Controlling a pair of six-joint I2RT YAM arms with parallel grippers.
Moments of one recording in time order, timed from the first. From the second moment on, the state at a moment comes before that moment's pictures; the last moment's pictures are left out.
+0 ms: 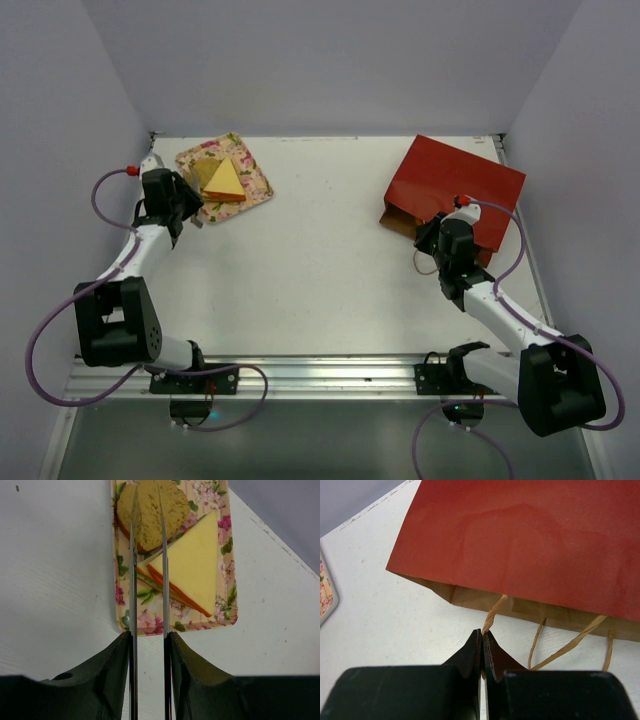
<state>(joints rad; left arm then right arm) 0.12 1.43 0.90 -0.04 -0.03 -0.57 0.25 1.09 0.47 0.23 0.22 0.58</state>
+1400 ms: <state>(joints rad) 0.06 1.13 0.59 0.17 0.47 -0.65 0.25 1.08 0.47 0.25 0.19 0.58</state>
